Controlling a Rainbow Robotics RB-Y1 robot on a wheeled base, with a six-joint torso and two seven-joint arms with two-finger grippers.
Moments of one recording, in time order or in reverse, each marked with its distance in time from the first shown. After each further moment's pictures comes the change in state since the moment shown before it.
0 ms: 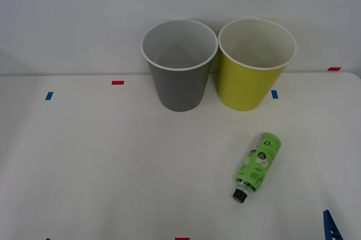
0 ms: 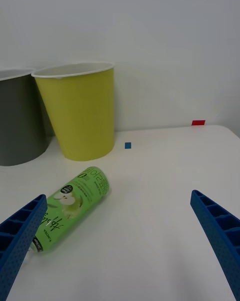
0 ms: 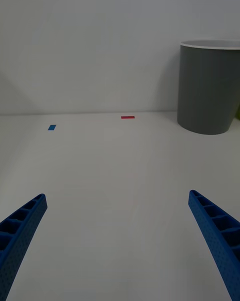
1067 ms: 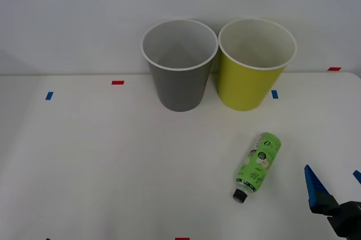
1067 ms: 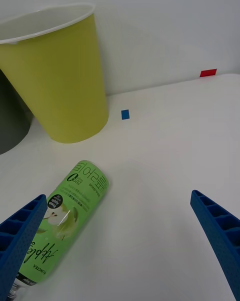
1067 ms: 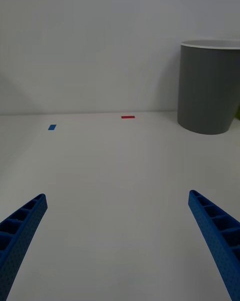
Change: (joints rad) right arm -0.201 0.067 -0.121 -0.297 -0.140 0.785 -0.022; left arm 0.000 0.000 0.000 0.000 0.000 0.000 0.000
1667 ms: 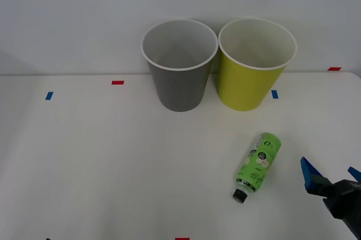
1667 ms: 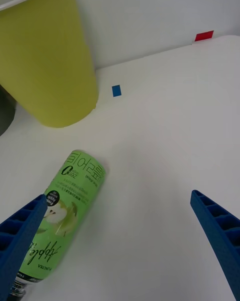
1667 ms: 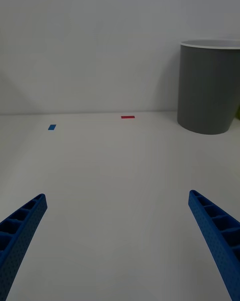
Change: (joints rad) right arm -0.154 0.052 -0.067 -0.143 0.069 0.502 -0.156; left arm 0.000 0.000 0.000 0.000 0.000 0.000 0.000
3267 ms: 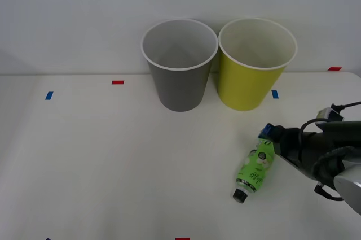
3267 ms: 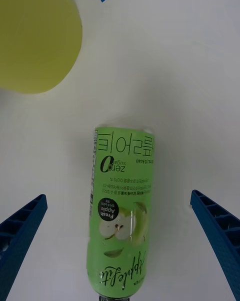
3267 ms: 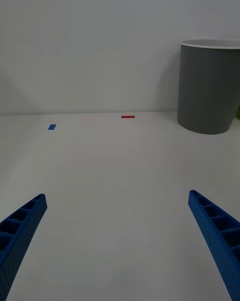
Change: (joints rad) right arm -0.847 -0.322 0.245 0.229 -0.129 0.866 -0.899; left arm 0.000 0.000 0.000 0.000 0.000 0.000 0.000
